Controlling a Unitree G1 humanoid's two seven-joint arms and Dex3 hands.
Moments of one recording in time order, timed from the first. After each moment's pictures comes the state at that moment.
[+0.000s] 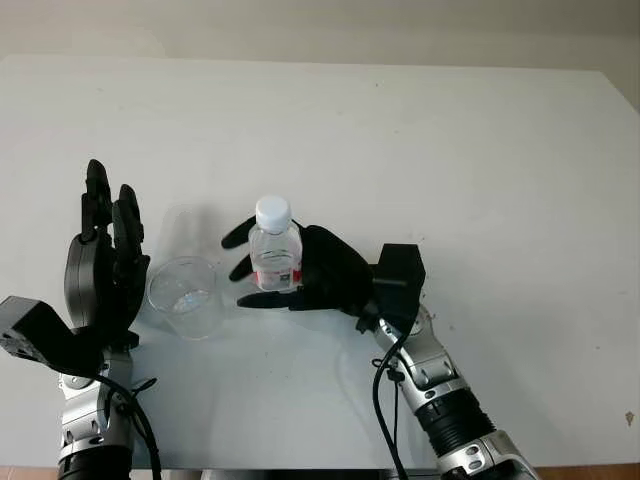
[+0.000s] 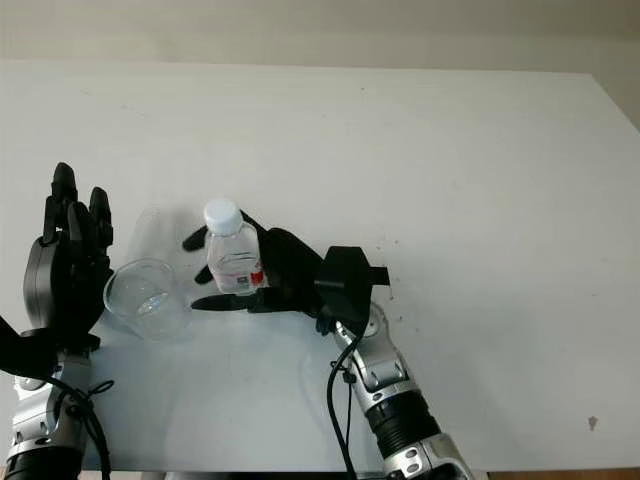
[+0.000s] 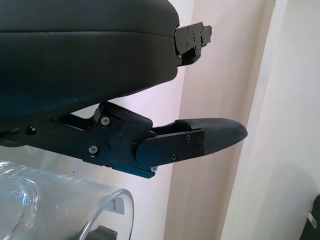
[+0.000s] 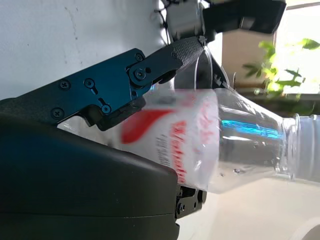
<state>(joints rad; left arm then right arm) -0.19 0.19 0.35 0.24 -0.38 -0.26 -0.26 -0.44 0.00 0.23 0.42 0.07 -0.19 0.63</state>
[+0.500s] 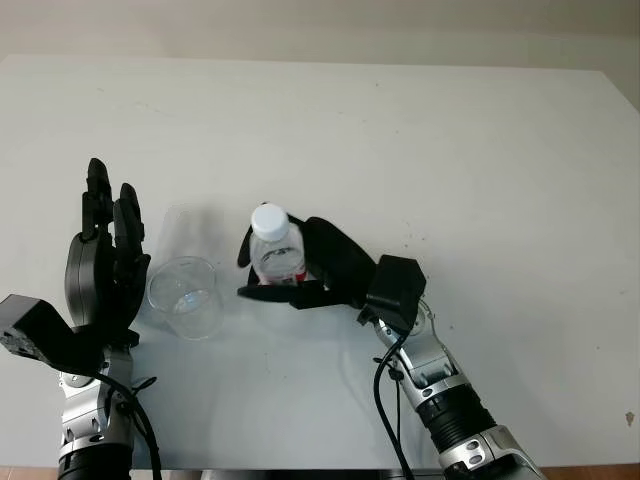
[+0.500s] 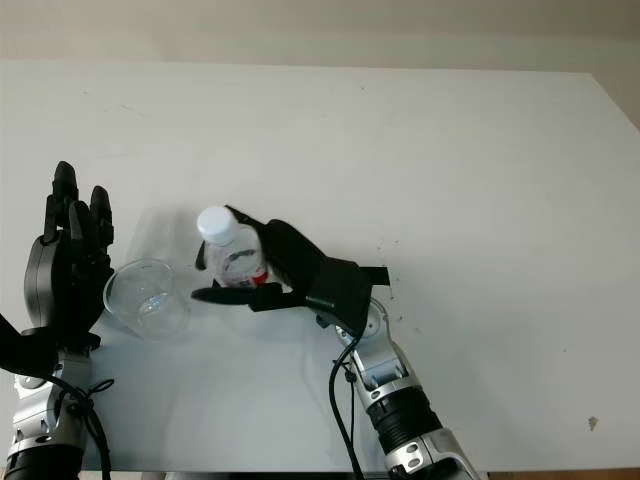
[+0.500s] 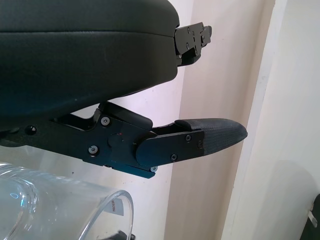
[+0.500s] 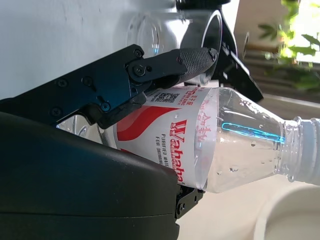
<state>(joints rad) -0.20 0.19 0.36 0.25 -0.38 -0.26 -0.27 -0.43 0.00 0.22 0.44 -0.06 -0.35 0.38</state>
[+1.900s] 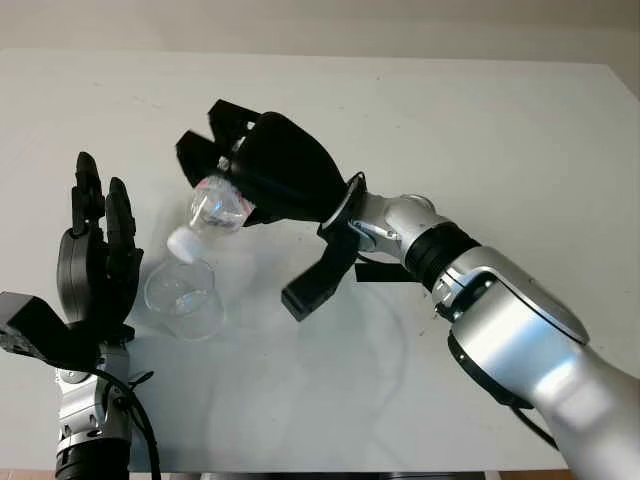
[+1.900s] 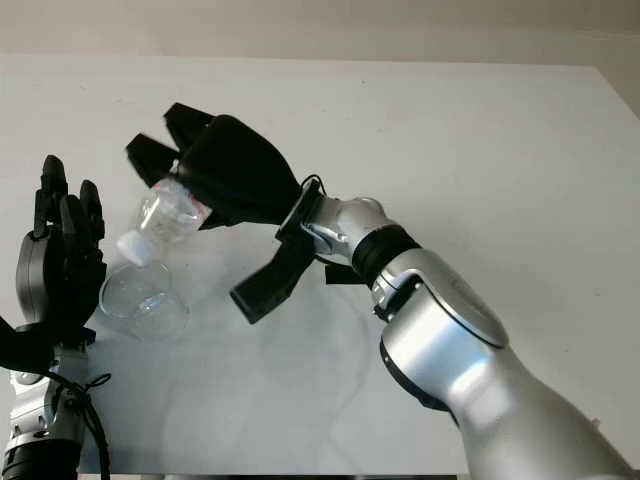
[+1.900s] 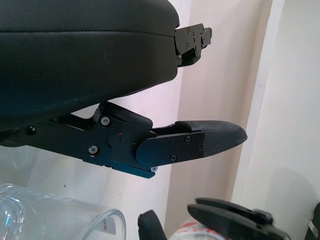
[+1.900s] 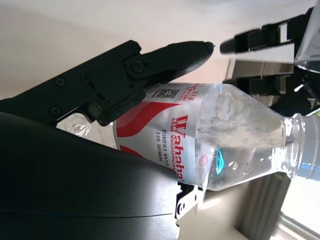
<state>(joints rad) -0.22 0.20 0.37 0.27 -0.37 -0.28 -0.24 -1.29 -0.15 0.86 1.22 -1.20 -0.58 -1.13</state>
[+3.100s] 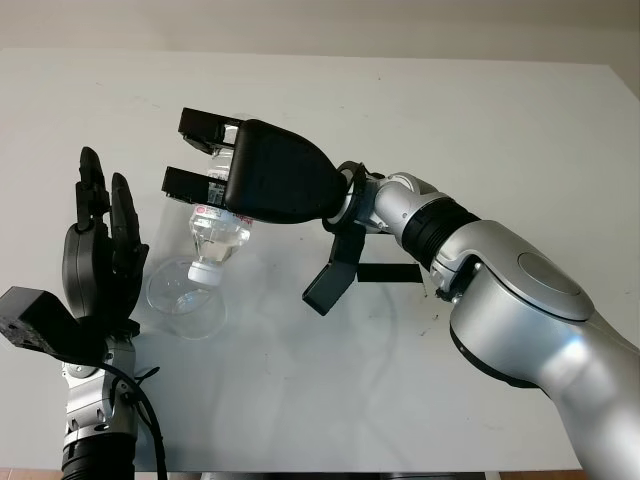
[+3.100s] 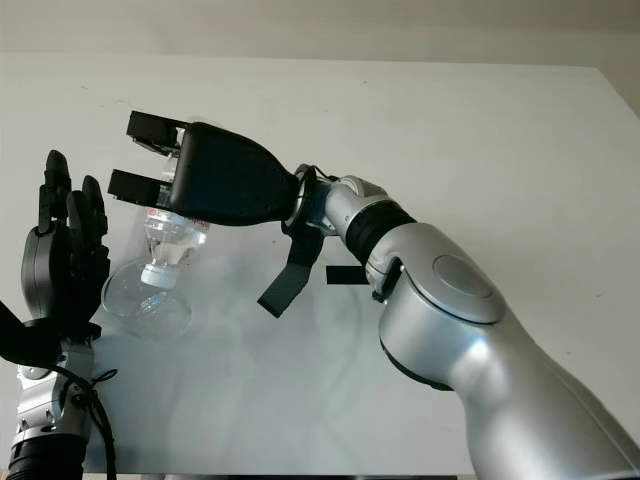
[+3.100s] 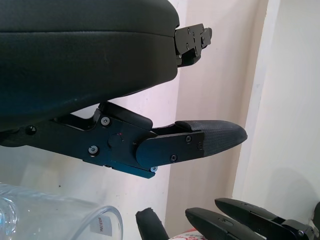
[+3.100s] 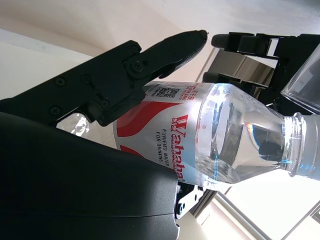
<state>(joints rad) -0.24 0.19 0.35 0.28 -0.34 -0.31 -0.22 -1.38 -0.15 1.05 1.25 -1.32 -0.47 -1.32</state>
